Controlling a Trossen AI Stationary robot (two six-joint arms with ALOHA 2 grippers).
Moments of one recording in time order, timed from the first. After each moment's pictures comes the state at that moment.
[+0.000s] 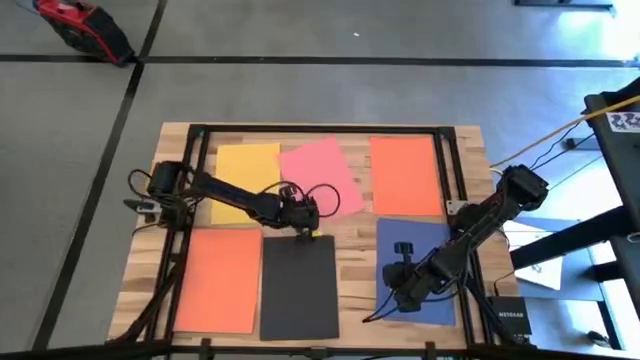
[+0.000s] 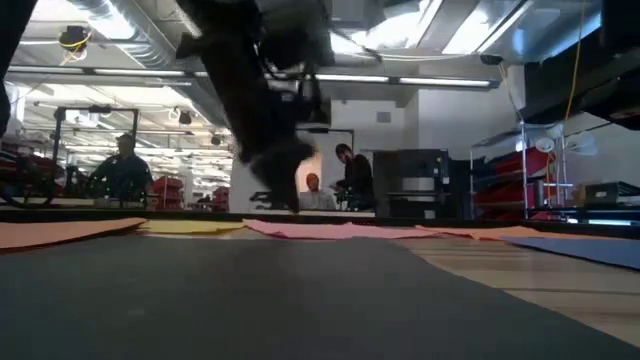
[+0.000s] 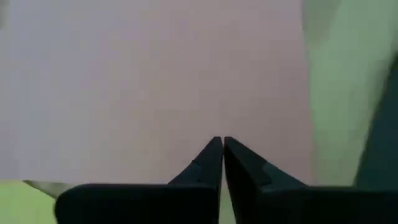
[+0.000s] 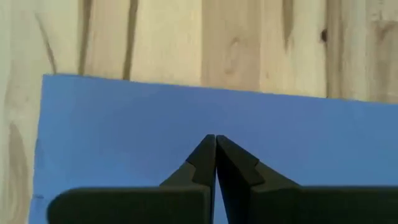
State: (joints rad) left arm -0.06 1.84 1.14 -0.41 -0.48 -0.39; right arm 0.76 1.55 0.87 -0.65 0.25 0.73
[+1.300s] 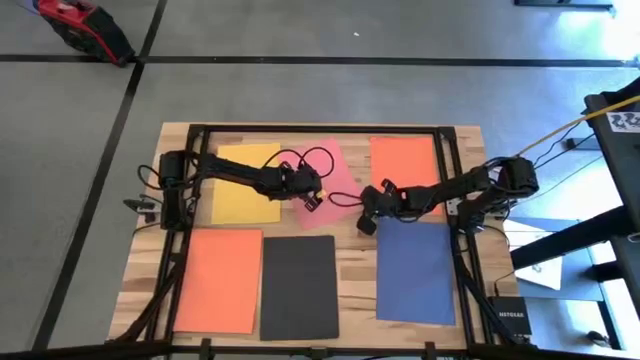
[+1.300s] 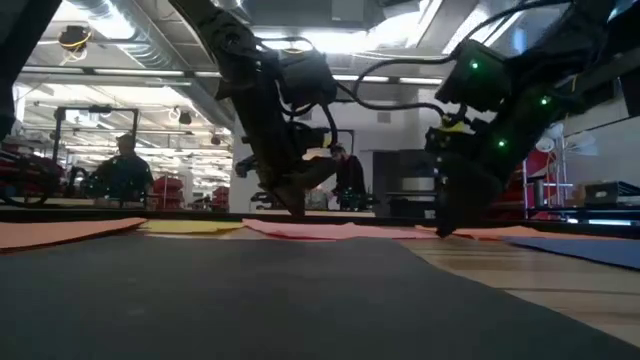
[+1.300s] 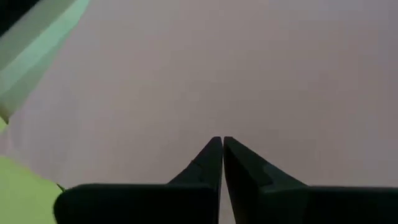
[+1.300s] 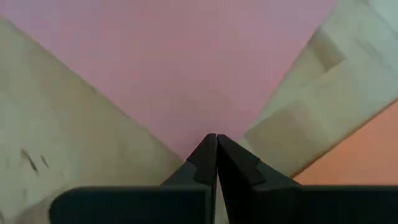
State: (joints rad) left arm 0.17 1.91 1.14 -0.30 -0.47 -0.43; right arm -0.03 1.55 0.55 -0.04 0.28 0.43
